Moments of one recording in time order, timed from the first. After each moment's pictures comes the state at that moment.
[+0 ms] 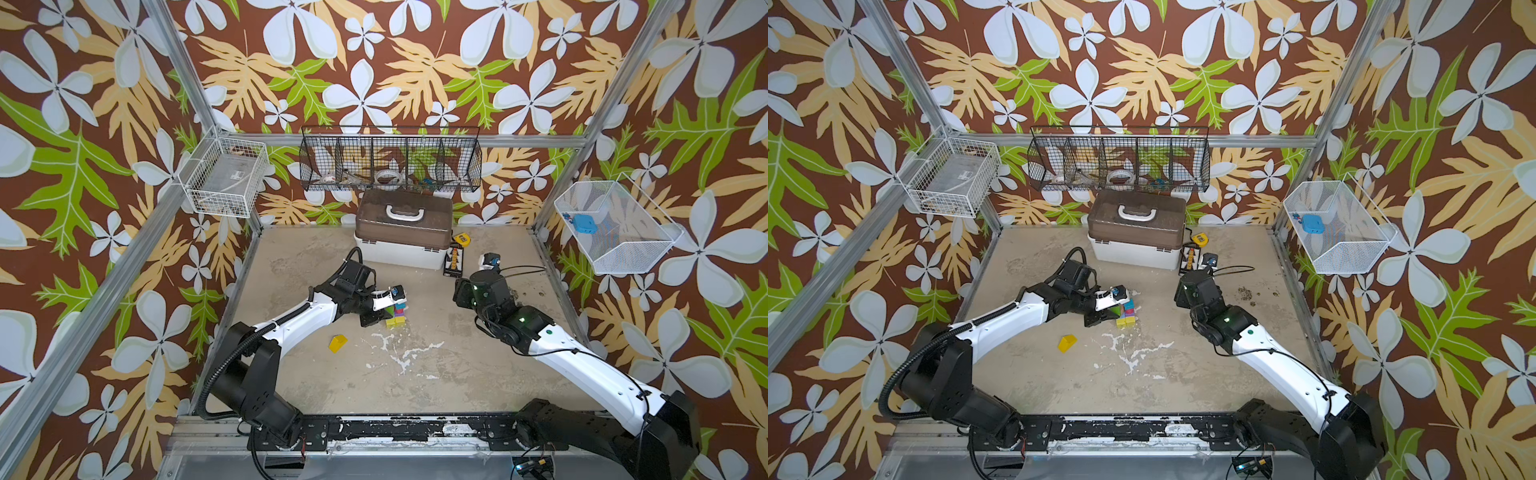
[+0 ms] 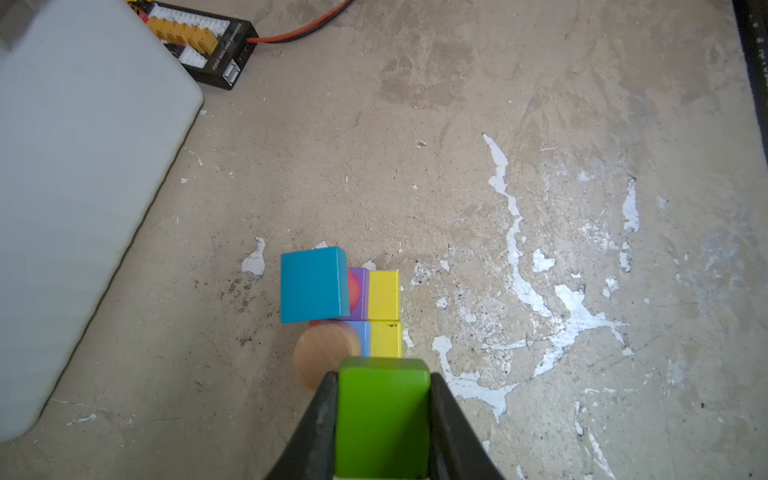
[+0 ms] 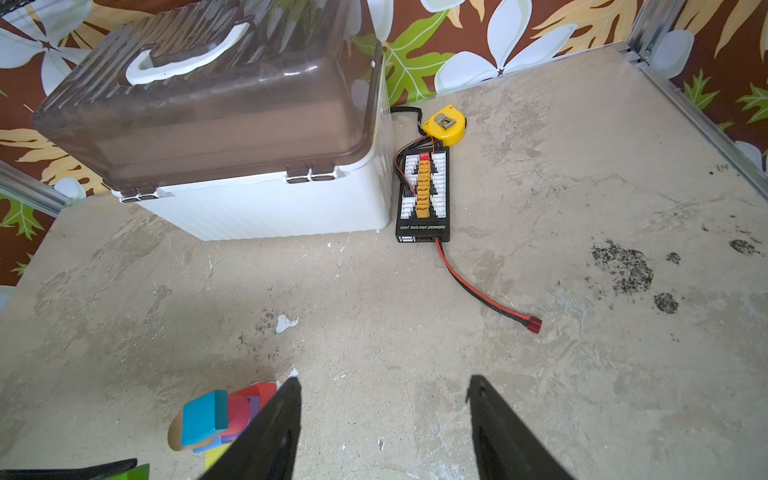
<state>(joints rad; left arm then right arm) -0.51 1.57 1.03 -0.42 0.46 0.79 0.58 1.15 0.90 -0.38 0.44 0.59</state>
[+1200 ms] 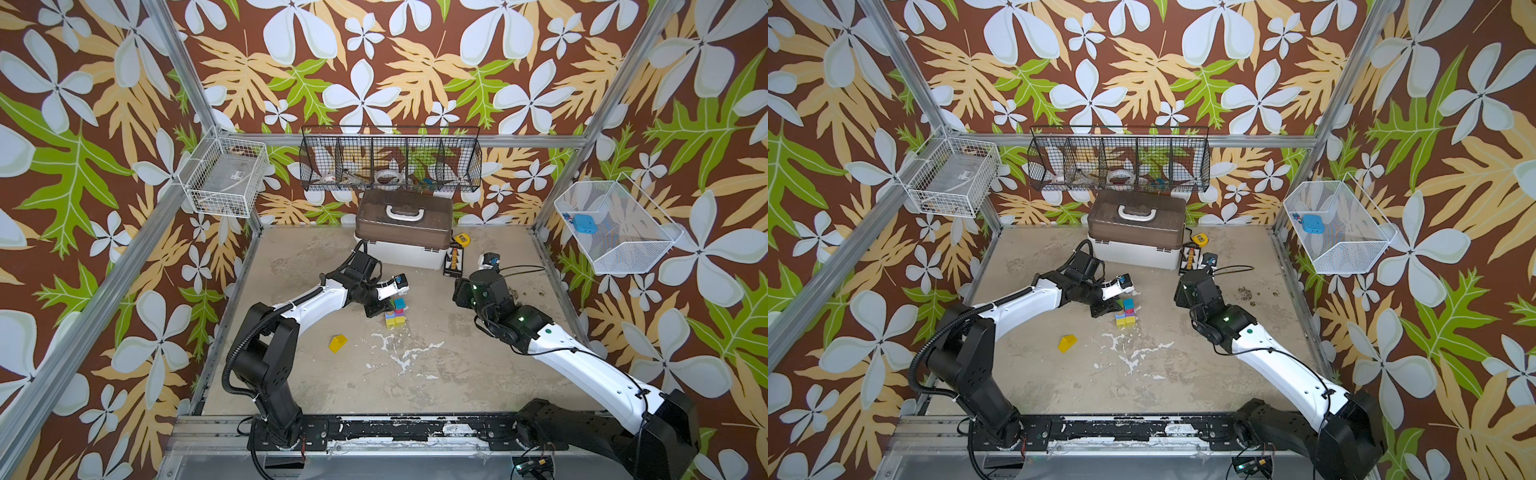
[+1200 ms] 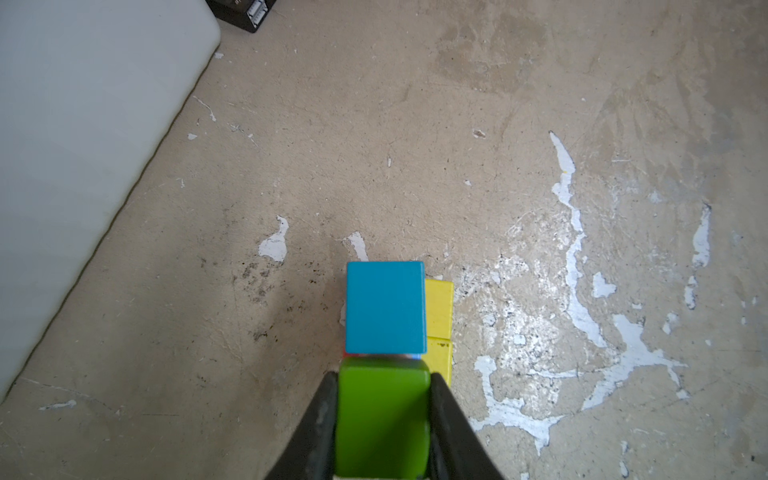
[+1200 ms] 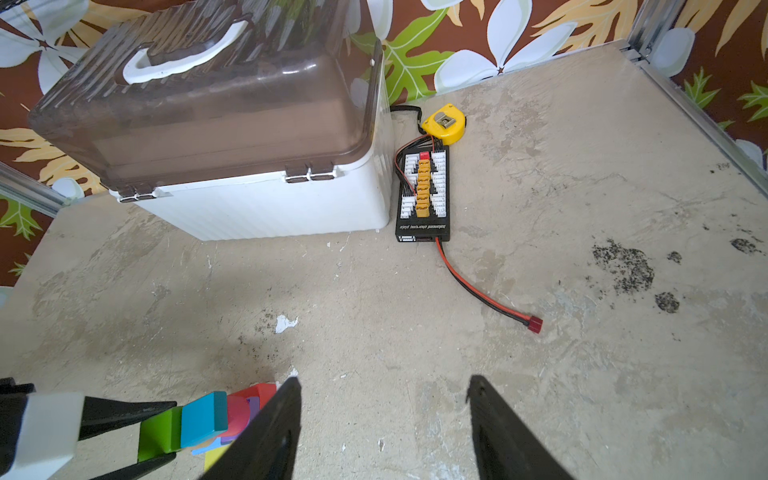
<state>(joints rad) -0.50 1.72 1.18 -0.47 0.42 0.69 0.58 1.15 0.90 -0.38 0.44 0.59</state>
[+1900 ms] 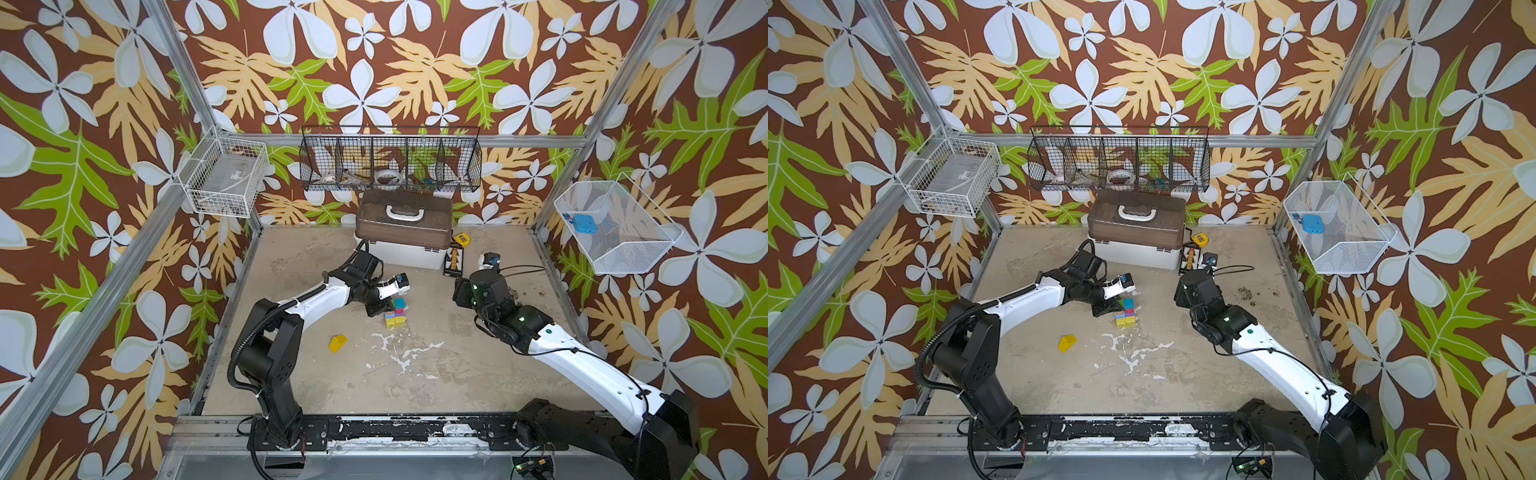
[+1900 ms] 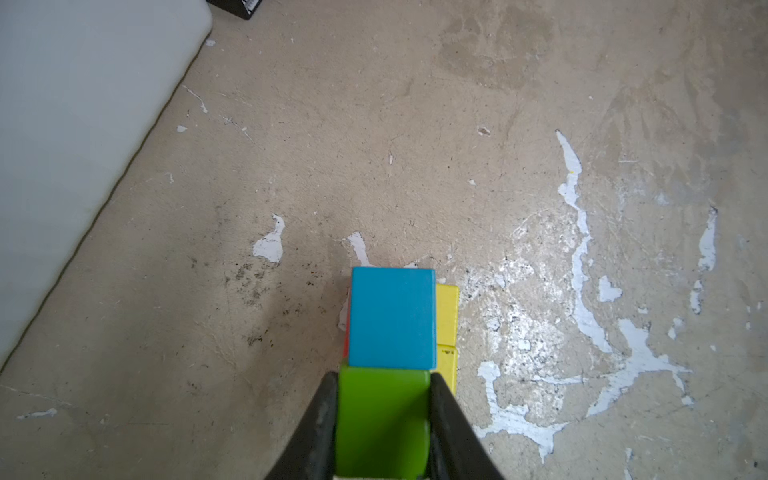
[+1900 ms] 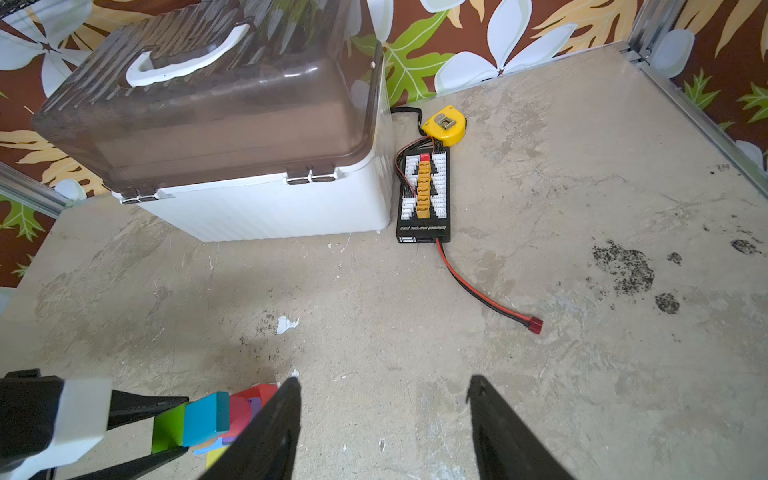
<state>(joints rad) -0.50 1.76 1.21 -0.49 0.42 0.69 0.58 1.15 0.90 -0.38 0.44 0.59</state>
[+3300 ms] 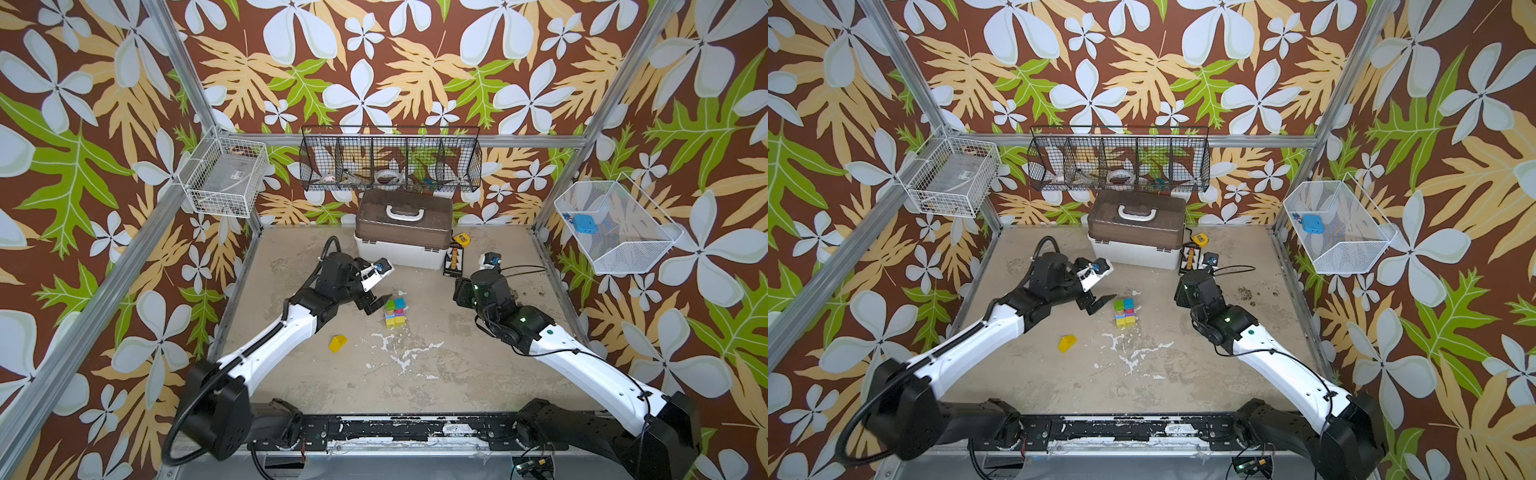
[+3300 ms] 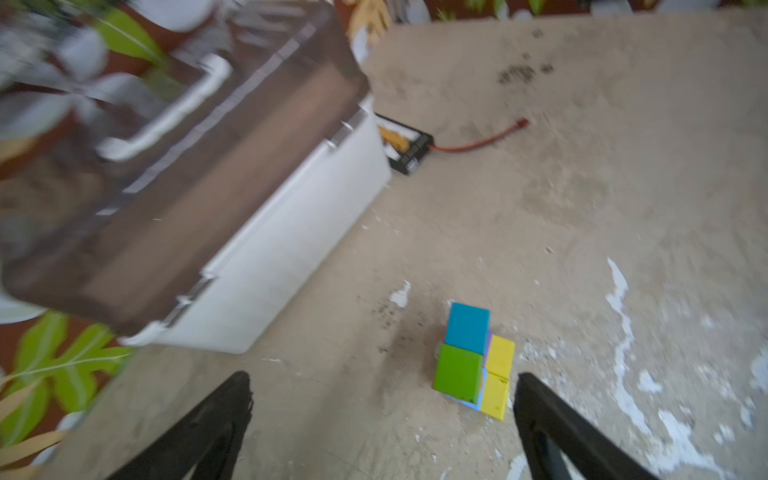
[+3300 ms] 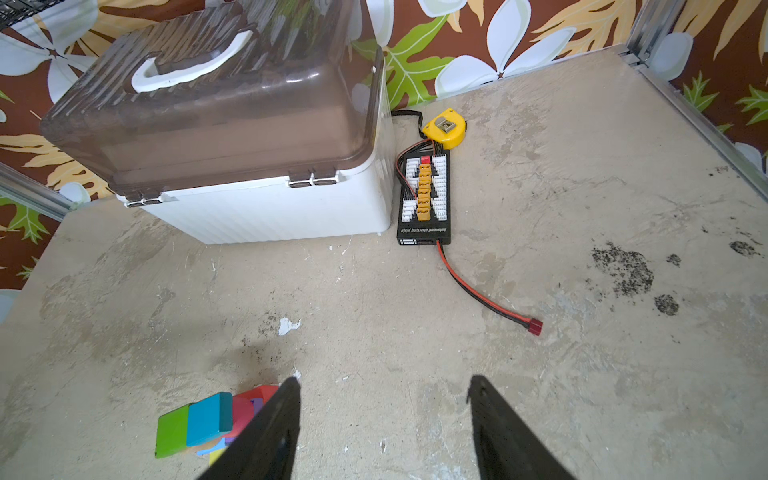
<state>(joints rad) -0.48 1.21 0.92 -0.08 0.20 0.39 0.58 1.14 0.90 -0.38 0.44 0.59</state>
